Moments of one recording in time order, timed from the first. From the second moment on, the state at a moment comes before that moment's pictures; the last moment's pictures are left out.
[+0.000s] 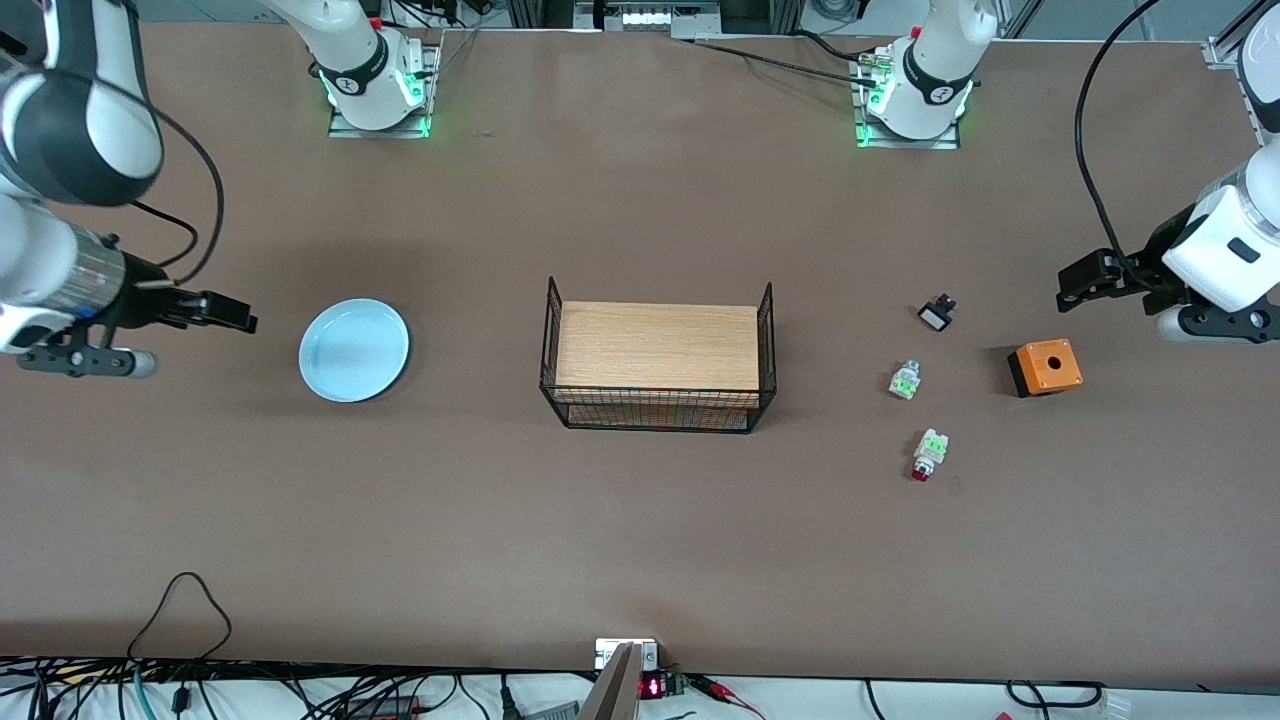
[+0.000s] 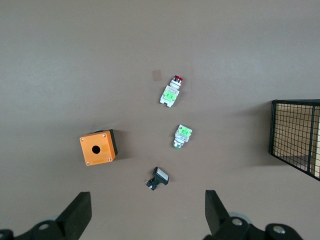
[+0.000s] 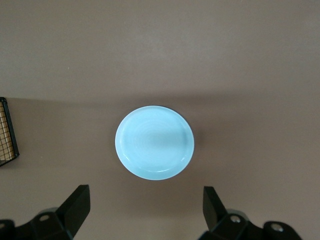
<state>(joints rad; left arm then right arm) -0.07 0.12 0.05 -1.55 -0.01 1.65 0.00 0.21 0.19 -0.23 -1.64 0.07 1.73 0.02</state>
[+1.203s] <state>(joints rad) -0.07 0.13 0.05 -1.50 -0.04 1.66 0.00 0.11 0.14 -0.17 -1.58 0.01 1.68 -0.02</state>
